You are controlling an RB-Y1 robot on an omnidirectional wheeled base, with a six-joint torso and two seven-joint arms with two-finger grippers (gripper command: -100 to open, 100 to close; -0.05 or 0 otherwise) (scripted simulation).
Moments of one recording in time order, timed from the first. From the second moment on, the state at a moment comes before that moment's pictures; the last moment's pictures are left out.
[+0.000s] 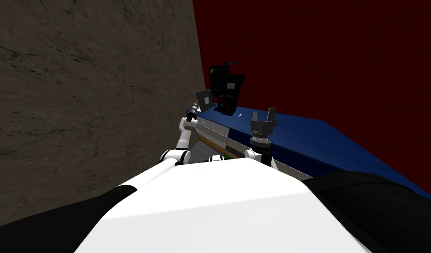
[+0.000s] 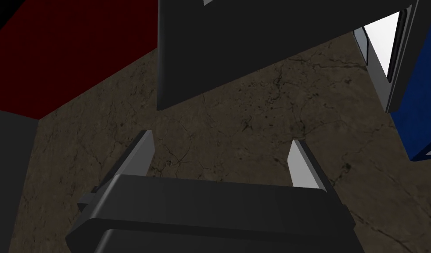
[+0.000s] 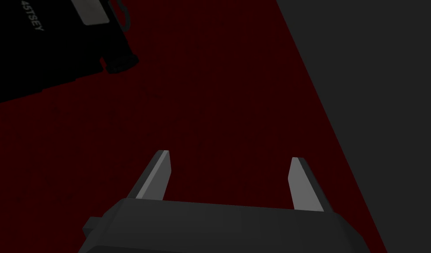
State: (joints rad) left arm -0.67 0.15 0.04 -1.34 -0.27 0.23 -0.13; right arm 0.51 0.02 -0.01 -2.34 0.02 -0.62 -0.17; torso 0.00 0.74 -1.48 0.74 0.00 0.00
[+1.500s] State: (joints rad) left arm -1.05 0.13 0.05 -1.00 -0.36 0.43 -0.14; right arm 0.51 0.02 -0.01 -2.34 0.02 -0.62 -0.17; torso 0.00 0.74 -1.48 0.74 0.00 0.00
